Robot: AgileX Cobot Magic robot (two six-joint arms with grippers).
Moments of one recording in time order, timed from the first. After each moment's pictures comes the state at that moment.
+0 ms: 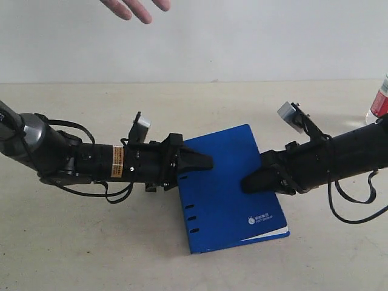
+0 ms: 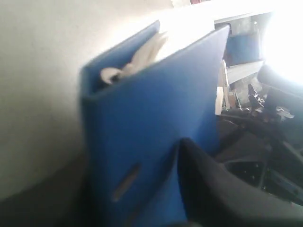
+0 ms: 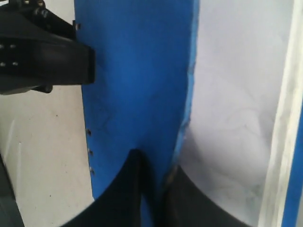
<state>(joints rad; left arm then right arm) -0.24 2.25 -1.04 1.17 -1.06 -1.72 0.11 1.94 -0.84 1.42 0.90 -1.36</state>
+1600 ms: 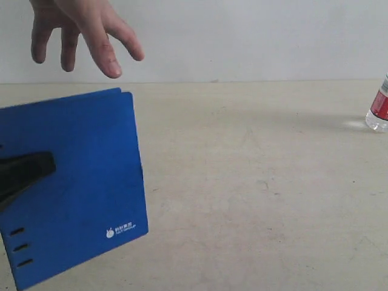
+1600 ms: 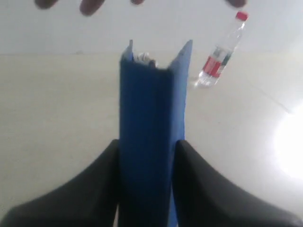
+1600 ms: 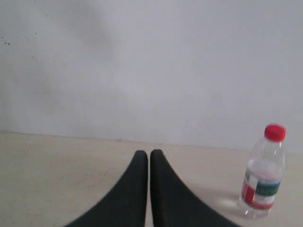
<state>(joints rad) -0.07 0.70 -0.22 1.30 -0.50 -1.43 -0.07 0.62 -0.76 0.63 0.46 -0.57</state>
